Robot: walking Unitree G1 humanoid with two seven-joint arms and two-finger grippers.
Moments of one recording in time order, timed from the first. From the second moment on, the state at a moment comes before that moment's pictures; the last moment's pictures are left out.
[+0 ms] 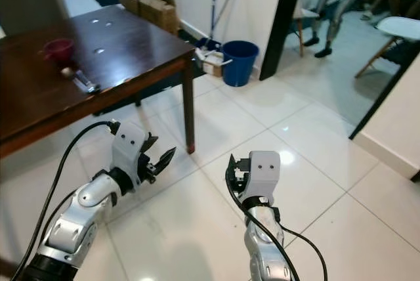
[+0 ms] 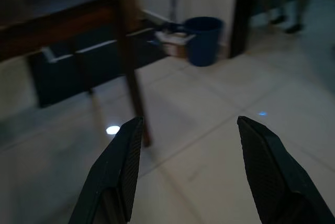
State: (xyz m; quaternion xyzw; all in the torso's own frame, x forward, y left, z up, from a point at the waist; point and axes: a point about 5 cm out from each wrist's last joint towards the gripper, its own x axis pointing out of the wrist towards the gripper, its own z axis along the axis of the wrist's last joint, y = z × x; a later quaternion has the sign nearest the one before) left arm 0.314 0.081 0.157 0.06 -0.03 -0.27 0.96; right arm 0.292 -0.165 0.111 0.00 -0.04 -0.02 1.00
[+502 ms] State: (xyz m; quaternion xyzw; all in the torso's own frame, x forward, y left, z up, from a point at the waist) left arm 0.314 0.081 0.156 0.06 -0.03 -0.27 0.96; right arm 0.294 -0.160 0.123 0.02 -0.06 0.00 1.00
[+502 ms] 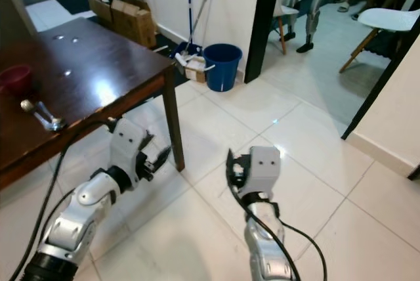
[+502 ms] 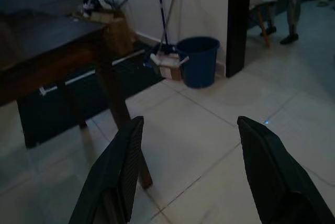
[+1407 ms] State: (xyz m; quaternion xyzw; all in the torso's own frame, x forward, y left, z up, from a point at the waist) left arm 0.320 0.100 0.160 0.06 -0.03 -0.23 0.97; right arm 0.292 -0.117 0.154 0.01 -0.11 0.14 0.98
